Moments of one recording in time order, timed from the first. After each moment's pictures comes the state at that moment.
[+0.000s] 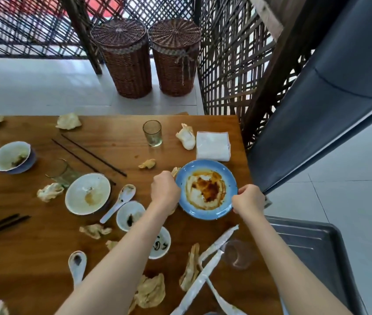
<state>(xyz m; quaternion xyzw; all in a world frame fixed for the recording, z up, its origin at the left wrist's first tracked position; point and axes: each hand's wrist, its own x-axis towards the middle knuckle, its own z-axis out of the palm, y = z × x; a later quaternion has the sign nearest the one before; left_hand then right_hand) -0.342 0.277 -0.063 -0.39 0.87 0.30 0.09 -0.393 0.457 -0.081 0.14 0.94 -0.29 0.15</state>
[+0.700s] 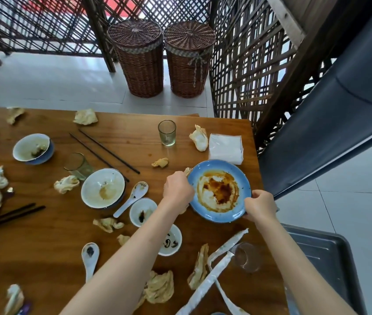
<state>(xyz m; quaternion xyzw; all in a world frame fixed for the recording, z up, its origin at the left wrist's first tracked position) -0.340 0.277 -0.046 -0.39 0.84 0.34 0.15 -0.388 0.462 -0.071 0.15 0.89 -0.39 0.18</state>
